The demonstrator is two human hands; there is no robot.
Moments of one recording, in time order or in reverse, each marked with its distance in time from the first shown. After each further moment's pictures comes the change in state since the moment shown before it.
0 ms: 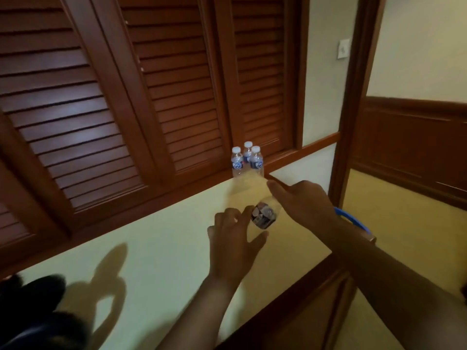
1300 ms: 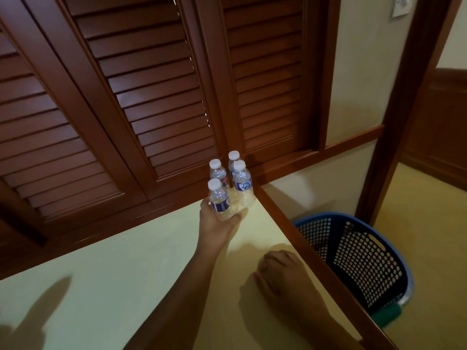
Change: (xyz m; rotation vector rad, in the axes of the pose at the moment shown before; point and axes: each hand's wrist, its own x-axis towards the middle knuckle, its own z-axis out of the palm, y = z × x) left_hand 0.202 -0.031 0.157 -0.668 0.108 -0.596; right_hand 0.122 0.158 0.077 -0.190 -0.366 -0.491
